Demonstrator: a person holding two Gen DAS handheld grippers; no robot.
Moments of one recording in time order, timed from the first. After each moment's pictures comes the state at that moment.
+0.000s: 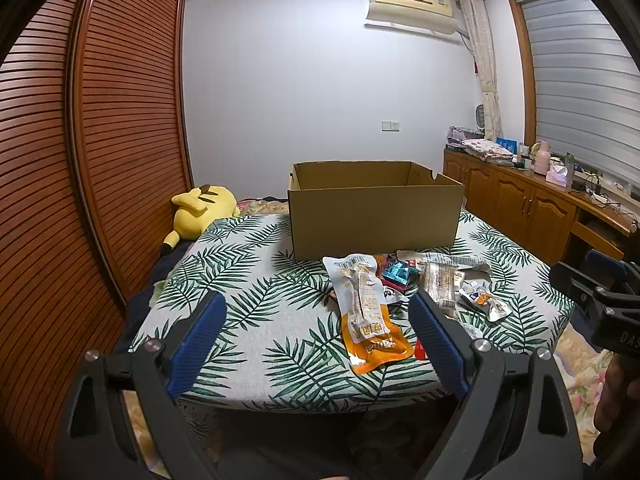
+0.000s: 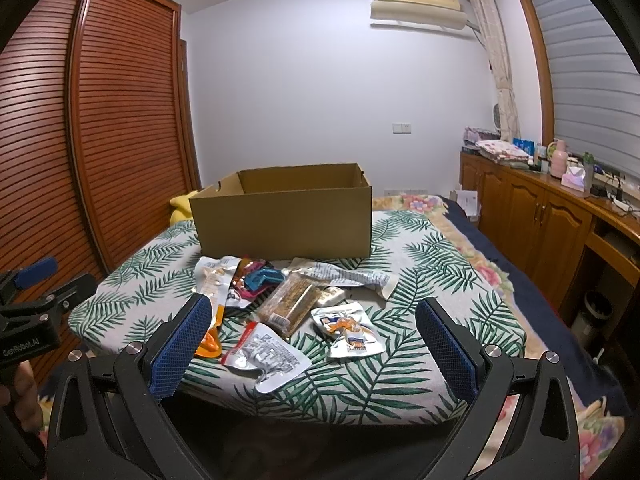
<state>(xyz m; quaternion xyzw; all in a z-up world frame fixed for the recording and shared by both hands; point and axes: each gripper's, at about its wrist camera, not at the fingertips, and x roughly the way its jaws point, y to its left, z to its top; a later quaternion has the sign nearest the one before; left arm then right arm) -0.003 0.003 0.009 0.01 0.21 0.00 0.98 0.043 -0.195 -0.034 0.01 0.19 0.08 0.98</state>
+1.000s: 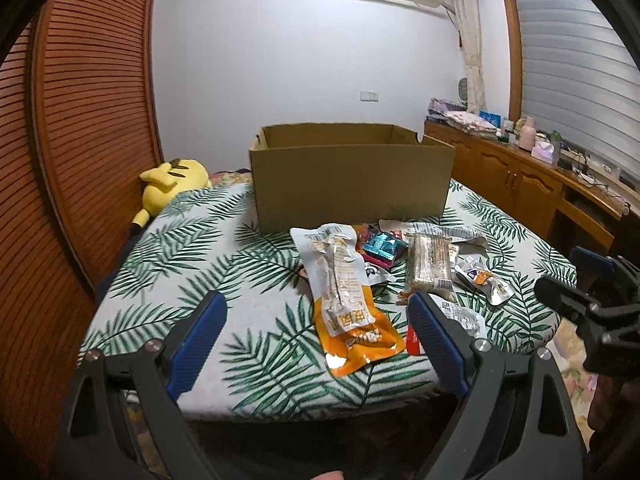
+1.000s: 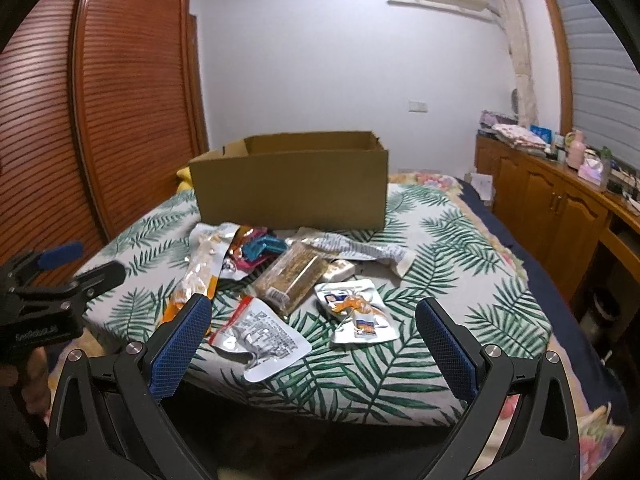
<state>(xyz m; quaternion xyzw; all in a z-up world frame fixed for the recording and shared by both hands) 0.048 -0.011 -0.026 0.01 0.27 -0.05 0.96 0.075 -0.189 -0.064 -0.01 0.24 0.11 0.96</state>
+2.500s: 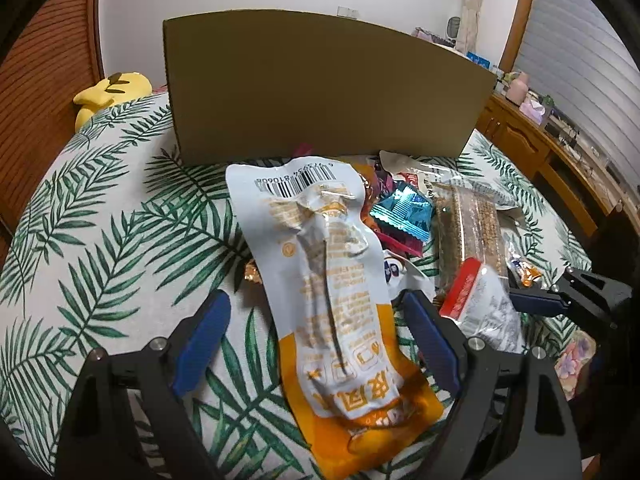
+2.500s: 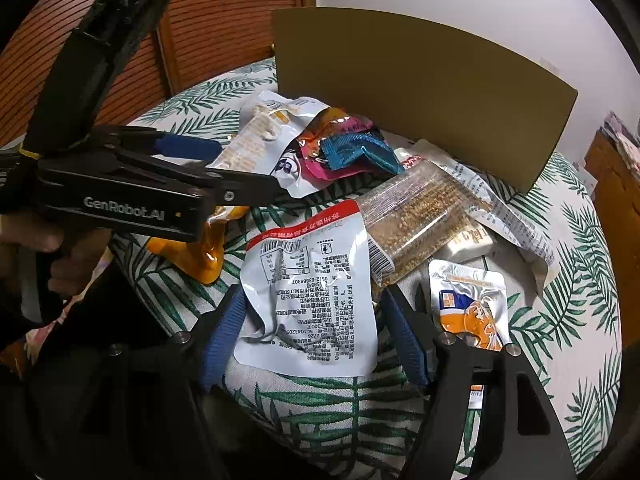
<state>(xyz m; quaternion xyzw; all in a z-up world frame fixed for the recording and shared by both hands) 0.176 -0.013 -0.088 -0.02 0.43 -0.13 0.90 0.174 -0.132 -0.130 -0.15 0.40 0.29 0.86</state>
